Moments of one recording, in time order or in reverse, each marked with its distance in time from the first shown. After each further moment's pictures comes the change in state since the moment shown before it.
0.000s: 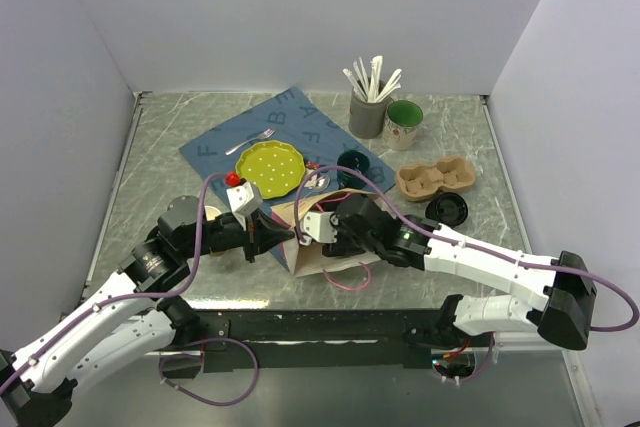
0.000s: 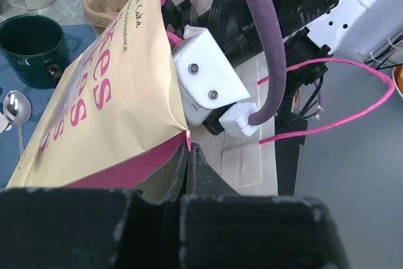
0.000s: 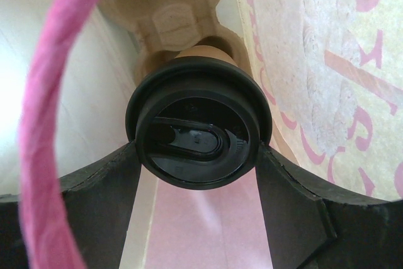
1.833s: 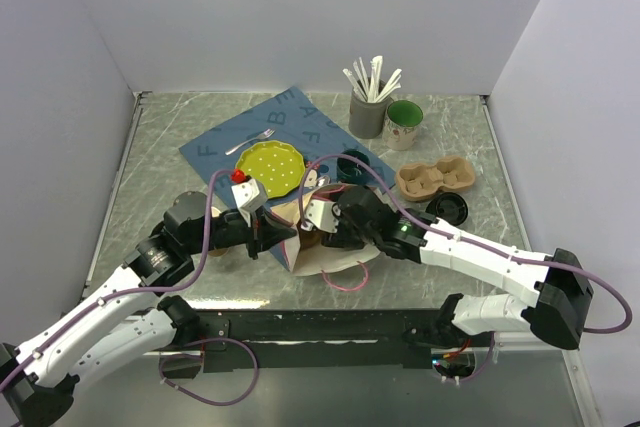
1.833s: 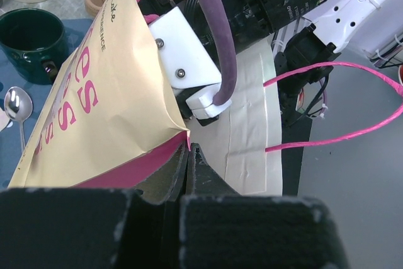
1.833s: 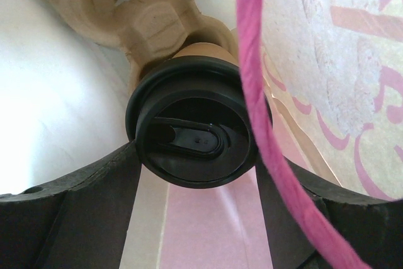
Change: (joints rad) left arm 0.004 0.047 0.014 0.000 -0.002 0.011; right arm -0.071 0.034 -0.004 0.040 -0.033 0.069
